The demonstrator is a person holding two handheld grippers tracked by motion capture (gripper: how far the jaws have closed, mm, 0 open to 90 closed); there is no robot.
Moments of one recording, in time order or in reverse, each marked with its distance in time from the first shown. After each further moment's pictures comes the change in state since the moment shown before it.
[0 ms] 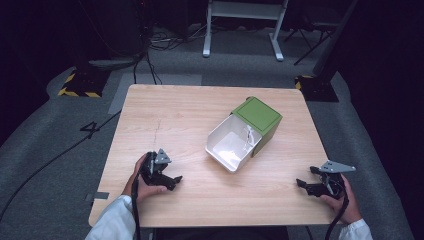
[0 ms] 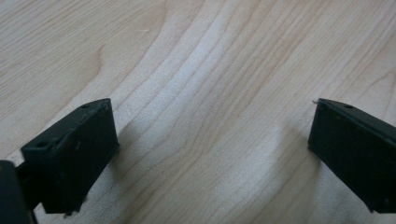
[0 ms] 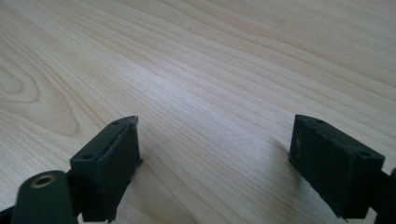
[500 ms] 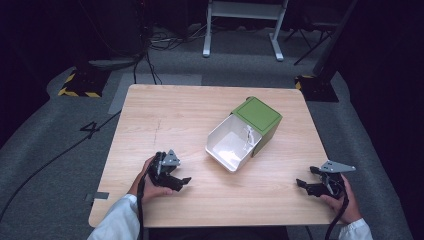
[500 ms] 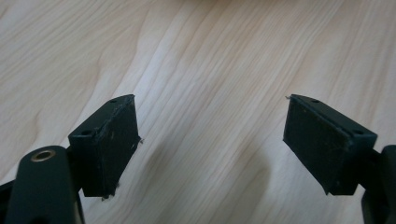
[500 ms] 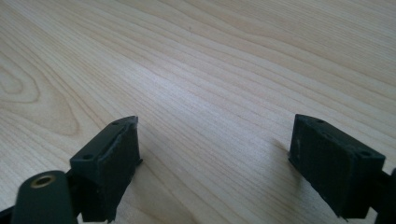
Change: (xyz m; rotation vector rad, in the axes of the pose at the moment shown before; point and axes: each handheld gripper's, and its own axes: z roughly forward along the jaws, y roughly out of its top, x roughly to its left) left arm -0.026 0.027 -0.004 -0.039 -0.115 0.114; right arm 0.000 0.000 0.000 0.000 0.003 0.002
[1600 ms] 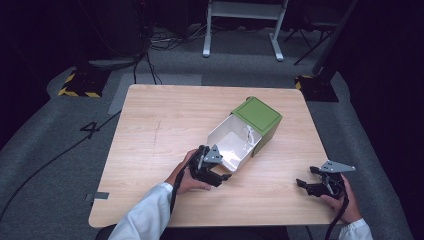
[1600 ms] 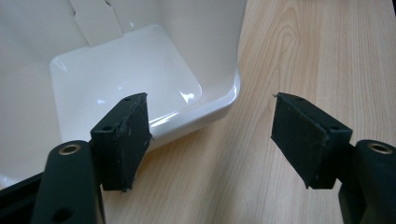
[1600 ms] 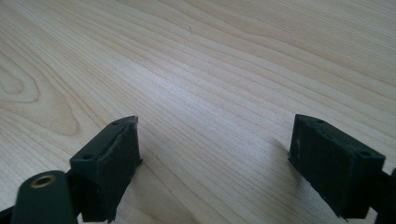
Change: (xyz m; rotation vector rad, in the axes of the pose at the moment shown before) left arm -0.051 0.092 0.048 -0.095 -0.136 0.174; right arm 0.000 0.000 0.000 0.000 -0.001 -0.001
